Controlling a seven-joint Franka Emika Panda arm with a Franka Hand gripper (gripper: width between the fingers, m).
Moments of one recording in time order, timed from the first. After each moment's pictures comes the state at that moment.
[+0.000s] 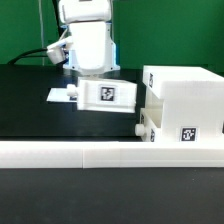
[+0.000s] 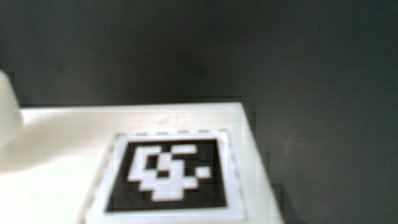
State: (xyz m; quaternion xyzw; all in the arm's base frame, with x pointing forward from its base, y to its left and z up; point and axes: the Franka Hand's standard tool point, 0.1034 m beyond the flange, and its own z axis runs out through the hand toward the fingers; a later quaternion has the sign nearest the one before) arm 0.522 -0.034 0.057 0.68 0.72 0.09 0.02
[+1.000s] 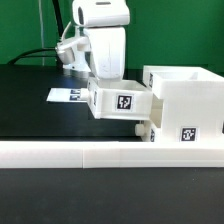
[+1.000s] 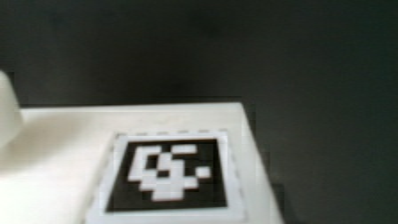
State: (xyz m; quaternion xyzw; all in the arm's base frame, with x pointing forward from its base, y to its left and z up) arm 0.530 -0.019 0.059 0.68 0.73 0.04 -0.02
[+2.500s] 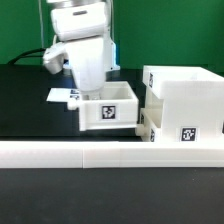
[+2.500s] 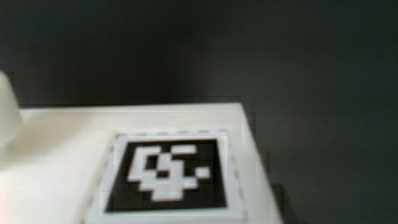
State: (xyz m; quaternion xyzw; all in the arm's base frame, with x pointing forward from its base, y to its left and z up) arm 0.533 -0.035 0.051 0.71 0.70 0.05 -0.09
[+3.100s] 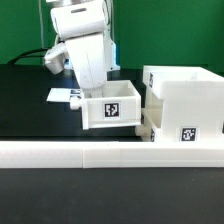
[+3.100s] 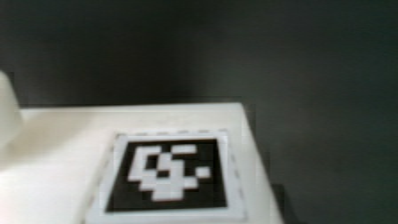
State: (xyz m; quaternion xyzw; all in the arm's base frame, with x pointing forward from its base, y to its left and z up) arm 0.542 -0.034 0.054 0.71 0.70 0.08 -0.08
